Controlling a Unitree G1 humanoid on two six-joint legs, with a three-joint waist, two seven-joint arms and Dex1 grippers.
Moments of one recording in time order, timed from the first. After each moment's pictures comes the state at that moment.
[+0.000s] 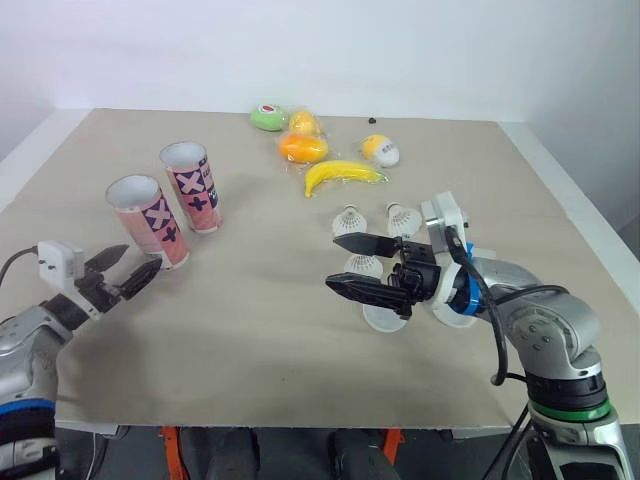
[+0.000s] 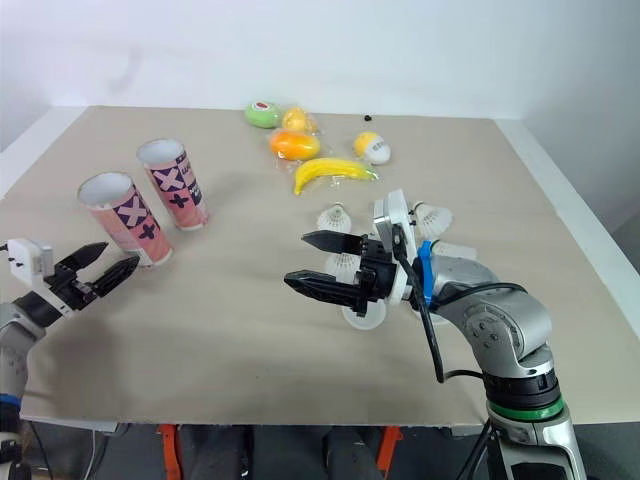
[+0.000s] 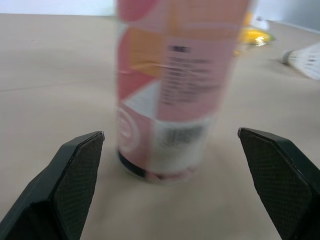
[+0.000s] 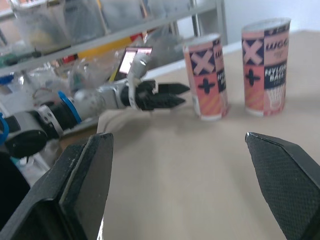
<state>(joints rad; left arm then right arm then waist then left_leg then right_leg) -0.28 0.64 0.42 0.45 -0.49 0.07 -0.96 -0.46 -0.55 -0.04 -0.39 0.87 0.78 0.88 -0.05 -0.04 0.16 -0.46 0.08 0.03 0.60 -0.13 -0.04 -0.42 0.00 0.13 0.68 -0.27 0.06</state>
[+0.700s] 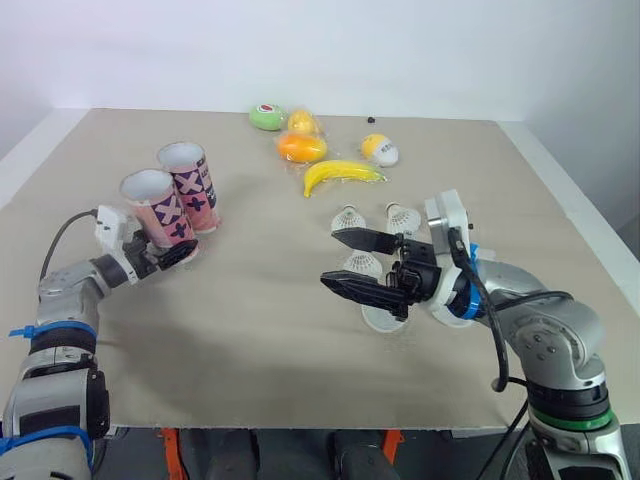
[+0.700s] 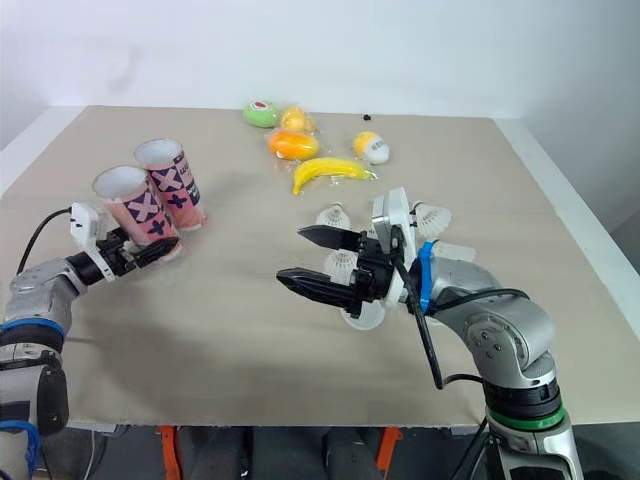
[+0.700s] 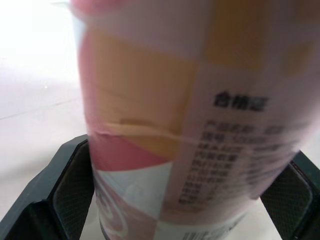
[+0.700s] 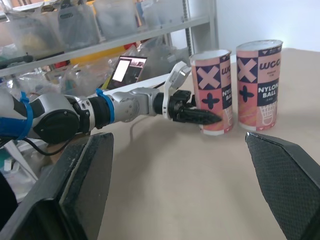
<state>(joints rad) -0.73 0.64 0.24 1.06 -0.29 -0.14 -1.12 -0.44 -0.54 -0.04 -0.48 0.90 0.76 0.78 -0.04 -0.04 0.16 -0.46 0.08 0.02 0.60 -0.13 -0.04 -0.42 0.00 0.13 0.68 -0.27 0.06</state>
